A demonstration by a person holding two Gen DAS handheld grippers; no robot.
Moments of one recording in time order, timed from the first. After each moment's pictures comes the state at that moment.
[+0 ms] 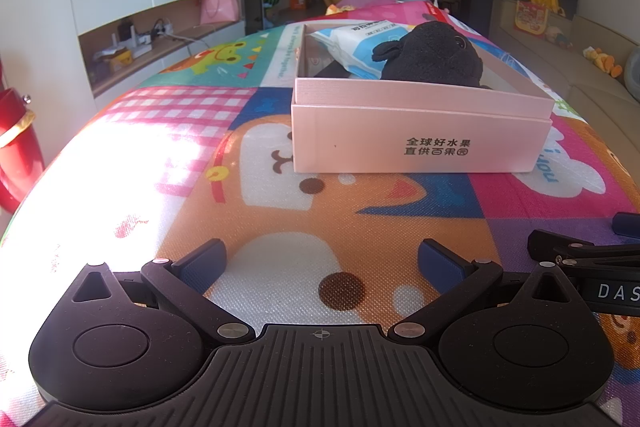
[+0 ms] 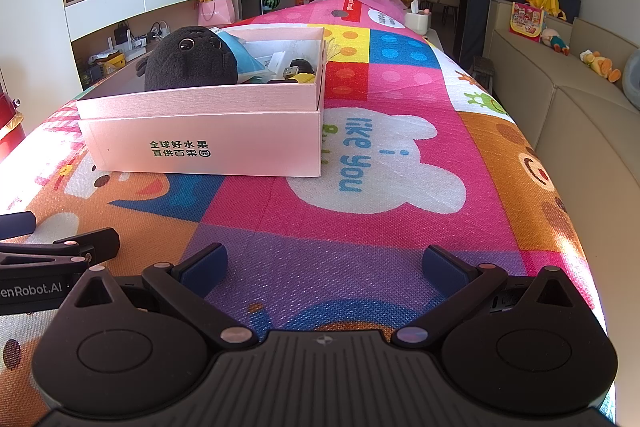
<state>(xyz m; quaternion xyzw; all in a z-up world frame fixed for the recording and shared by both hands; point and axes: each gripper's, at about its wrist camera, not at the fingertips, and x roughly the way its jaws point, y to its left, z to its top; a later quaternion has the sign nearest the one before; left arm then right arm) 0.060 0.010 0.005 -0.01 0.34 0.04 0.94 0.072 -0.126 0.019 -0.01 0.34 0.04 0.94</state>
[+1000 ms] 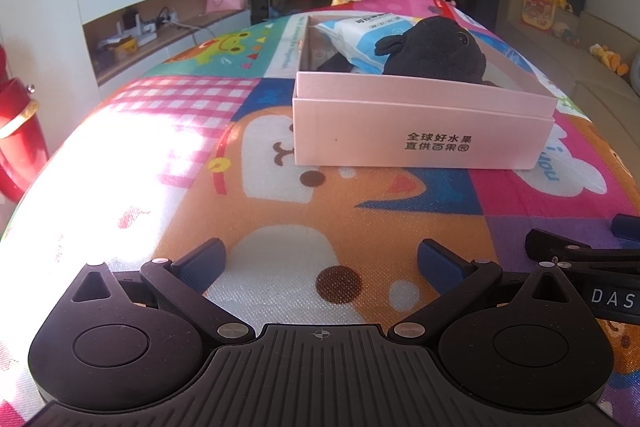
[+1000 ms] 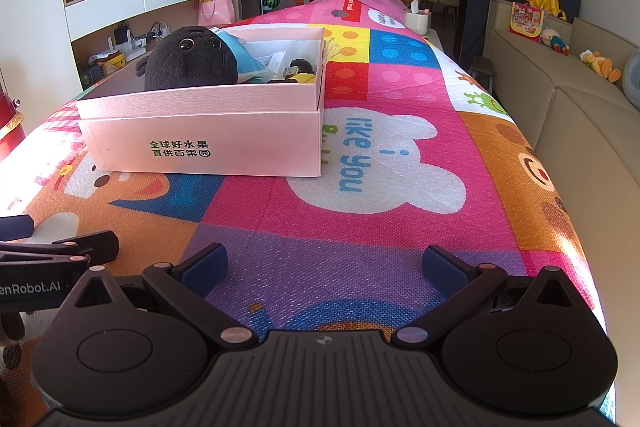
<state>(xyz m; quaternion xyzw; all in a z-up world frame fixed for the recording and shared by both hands) 0.062 0.009 0.008 -0.01 0.36 0.04 0.93 0.072 -0.126 0.019 -0.01 0.34 0.04 0.94</state>
